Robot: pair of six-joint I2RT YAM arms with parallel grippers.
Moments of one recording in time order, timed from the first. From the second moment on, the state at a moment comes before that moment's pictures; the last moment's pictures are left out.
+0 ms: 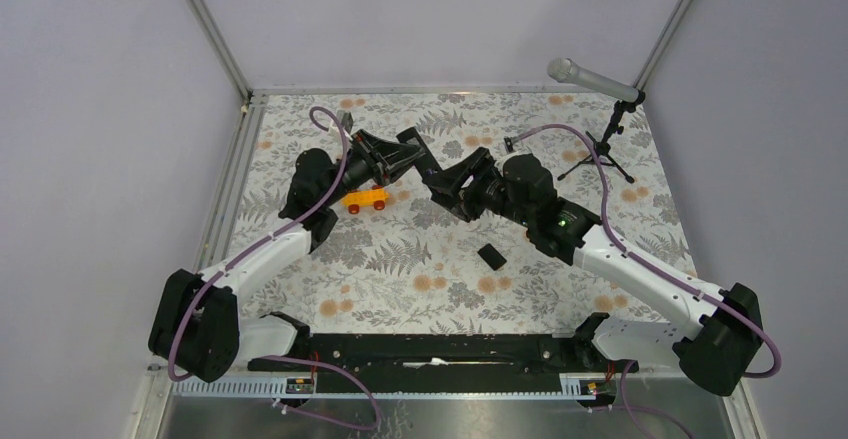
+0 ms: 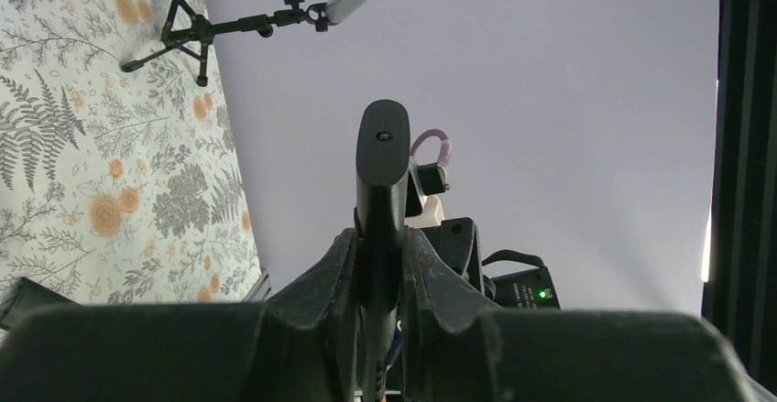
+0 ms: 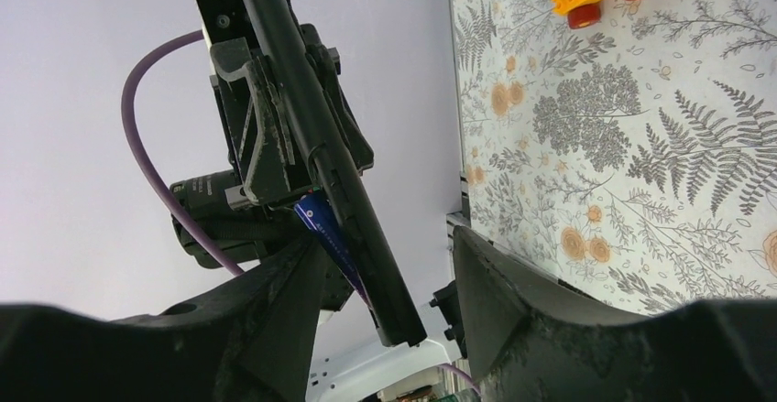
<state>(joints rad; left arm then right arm) -0.43 1.24 0.71 0.65 0.50 -1.52 0.78 1.16 0.94 -0.08 -0.08 1.44</state>
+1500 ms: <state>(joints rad) -0.43 1.20 0.76 0.57 0.52 -1.49 0.75 1.17 0.91 0.05 -0.16 1.45</state>
